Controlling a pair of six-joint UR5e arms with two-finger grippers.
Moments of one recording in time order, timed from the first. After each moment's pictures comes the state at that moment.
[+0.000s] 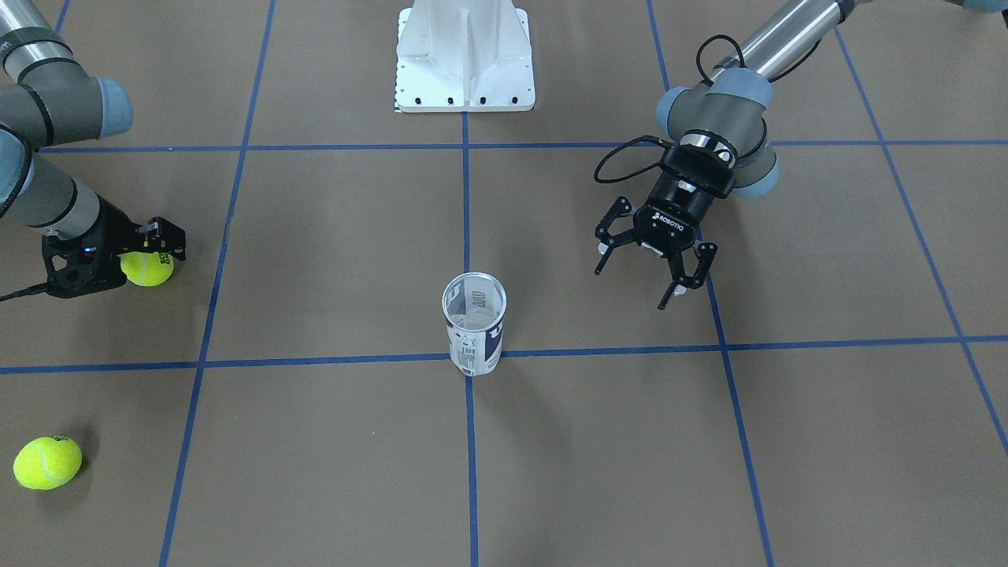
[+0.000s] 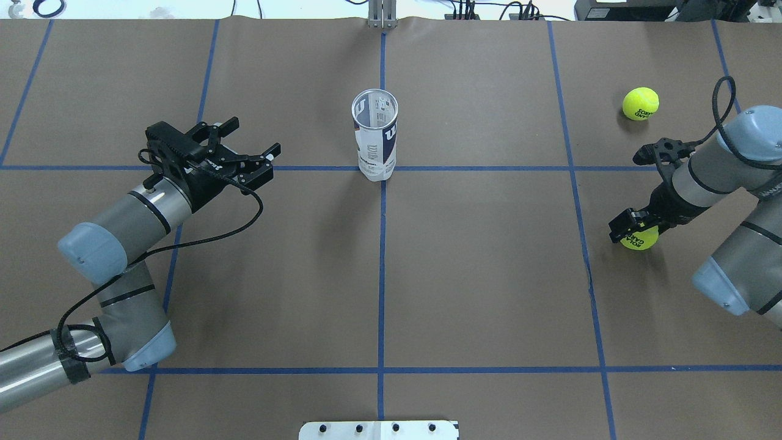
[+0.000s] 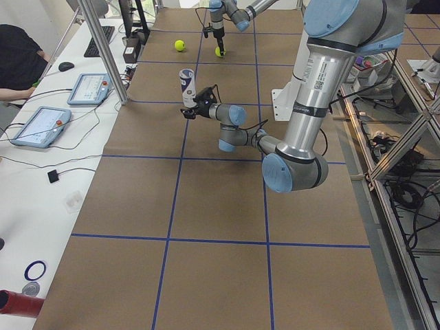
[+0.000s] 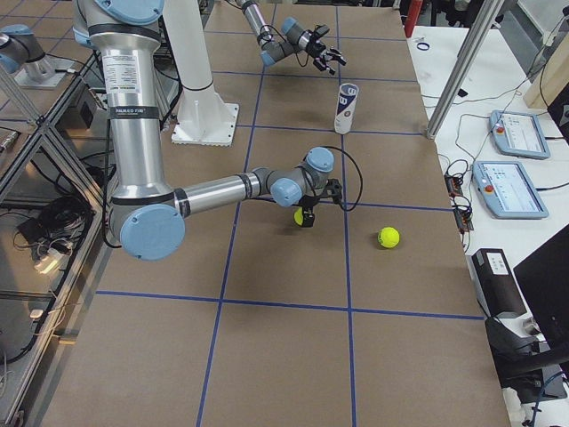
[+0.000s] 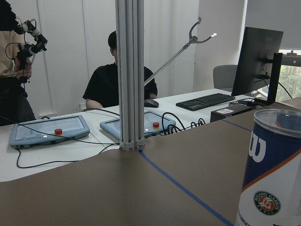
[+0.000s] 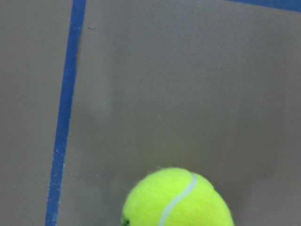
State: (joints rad) left arm -0.54 -1.92 -1.43 -3.12 -1.17 -0.57; right arm 0.88 -1.48 1.66 -1.24 2.25 0.65
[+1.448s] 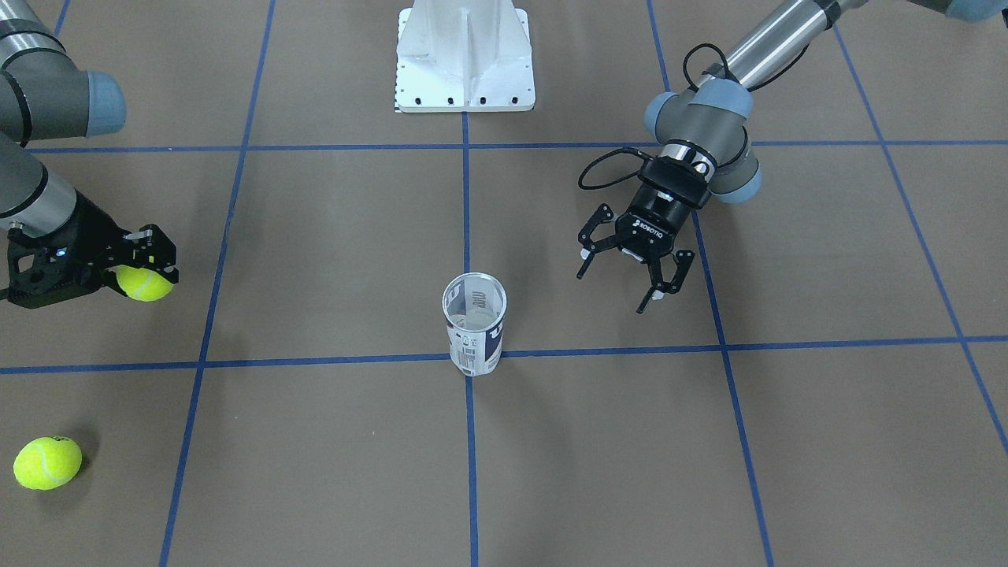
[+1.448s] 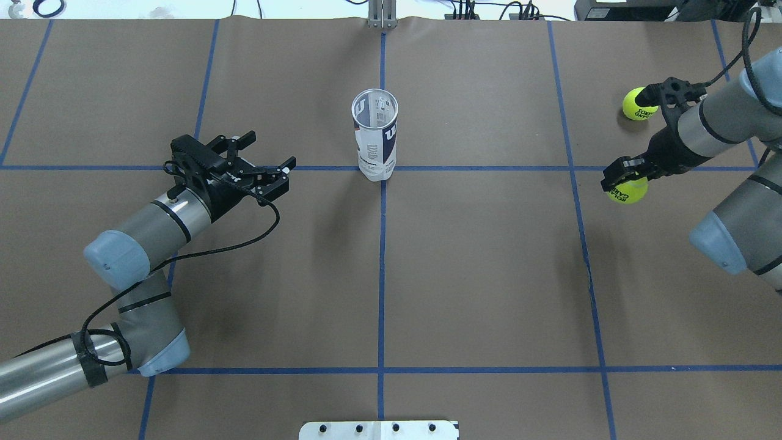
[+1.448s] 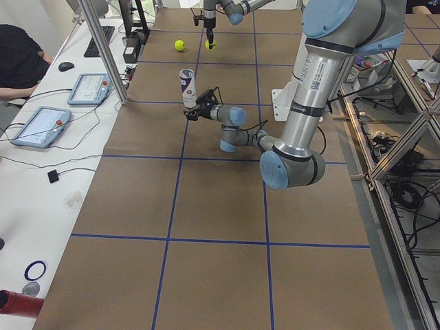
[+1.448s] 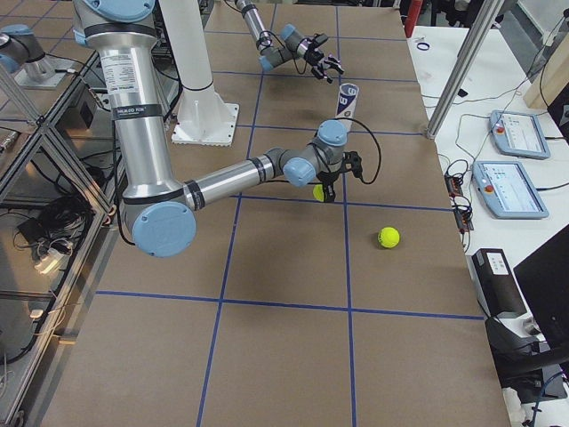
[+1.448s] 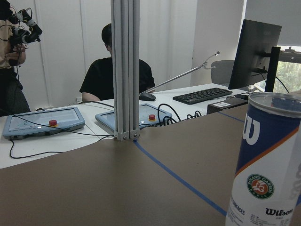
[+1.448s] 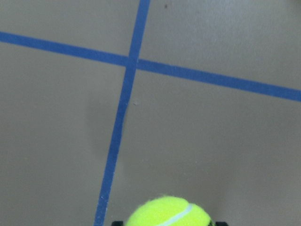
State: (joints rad) left arm -0.49 -1.97 -1.36 -3.12 -1.17 -0.57; right arm 0.98 -1.38 1.73 -1.24 2.24 0.67
